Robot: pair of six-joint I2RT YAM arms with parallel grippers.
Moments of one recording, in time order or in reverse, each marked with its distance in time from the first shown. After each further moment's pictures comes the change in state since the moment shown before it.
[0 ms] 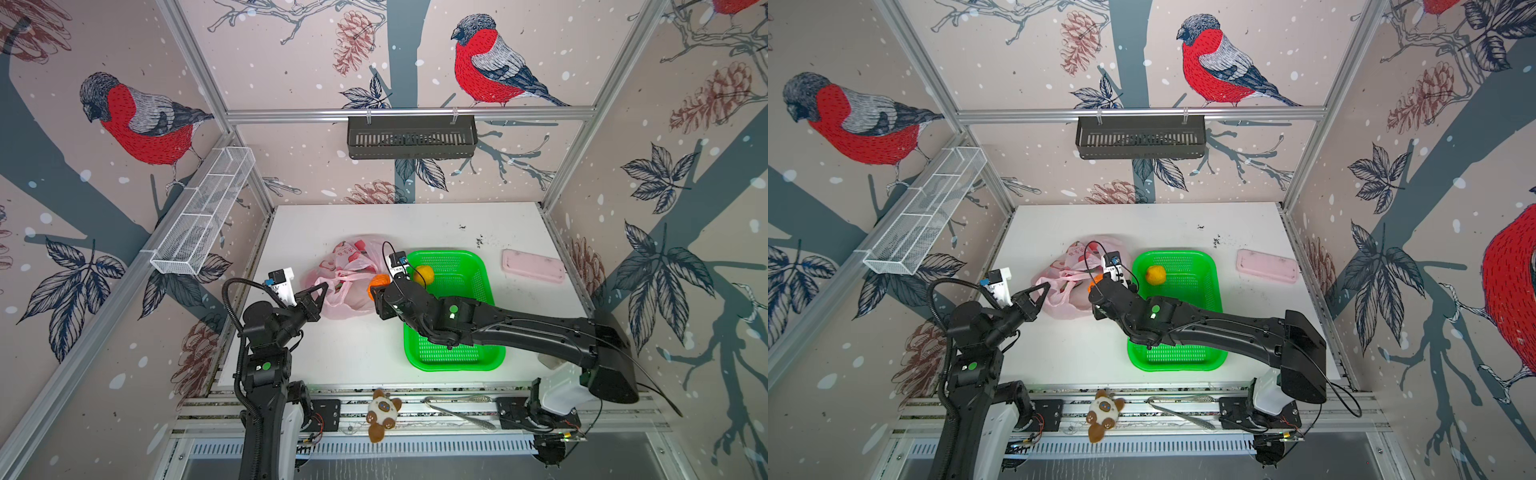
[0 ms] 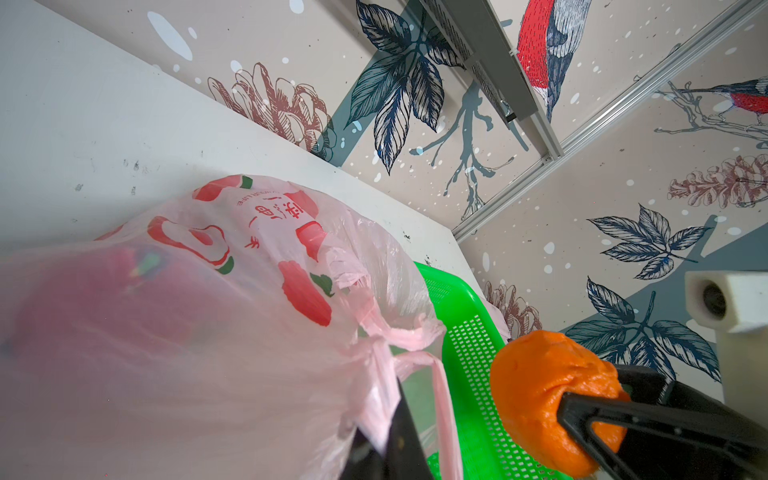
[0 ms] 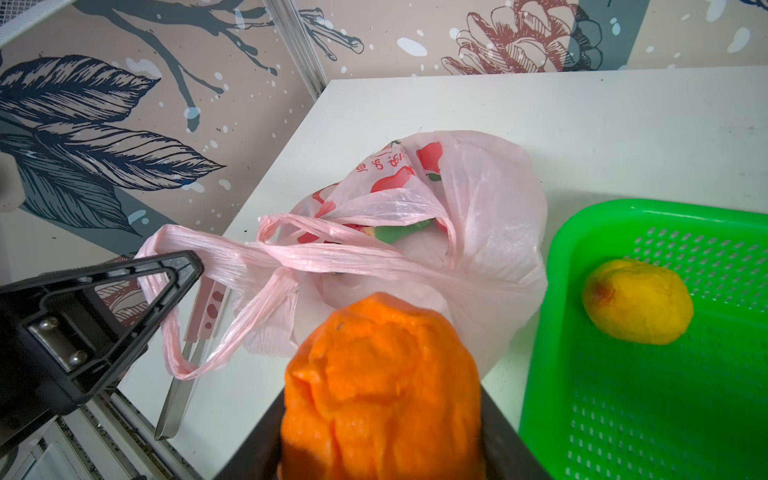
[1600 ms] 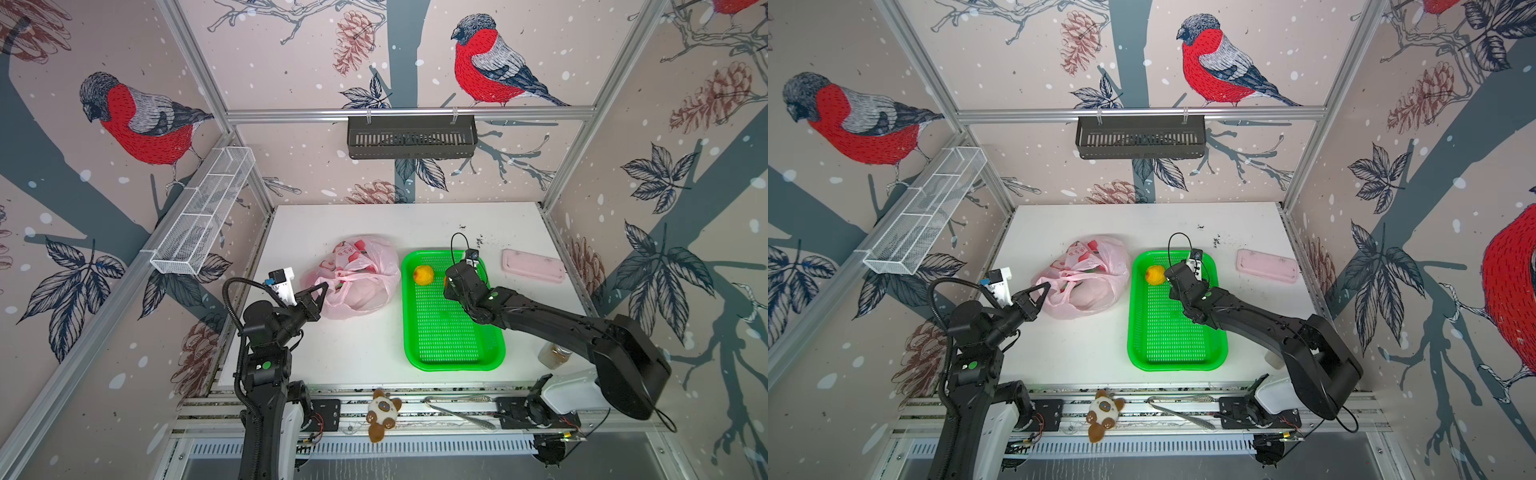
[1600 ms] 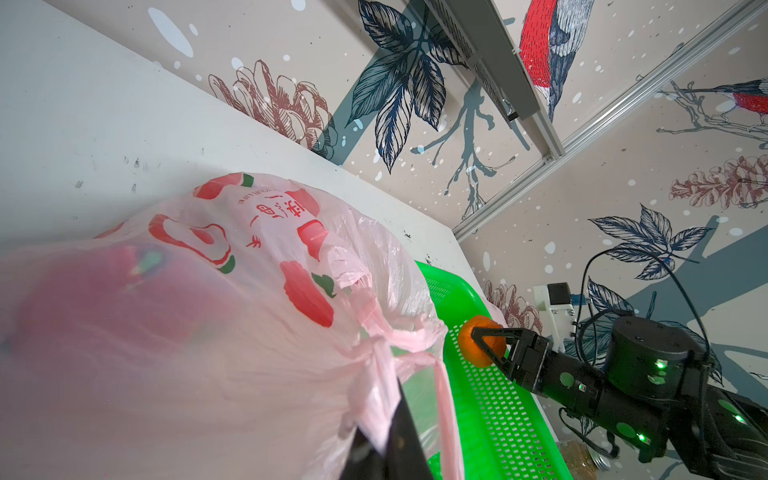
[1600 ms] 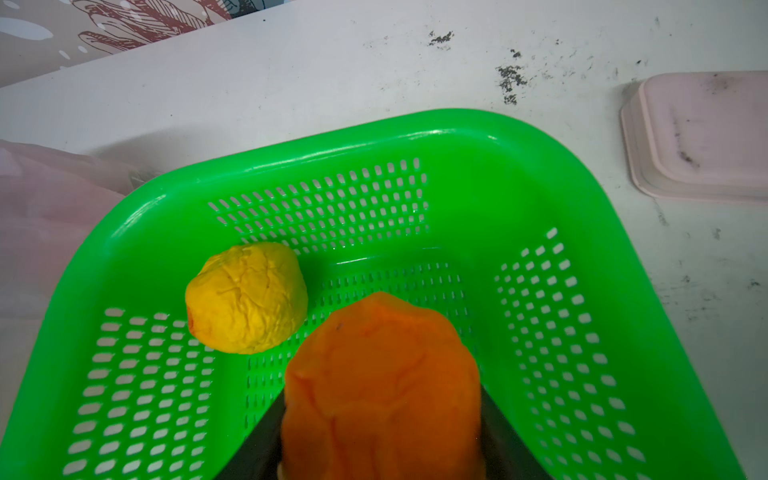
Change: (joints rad) left arm 0.000 0.009 0.000 0.002 0.000 0.000; right arm -0.511 -0.102 -0.448 0.097 -0.047 0.040
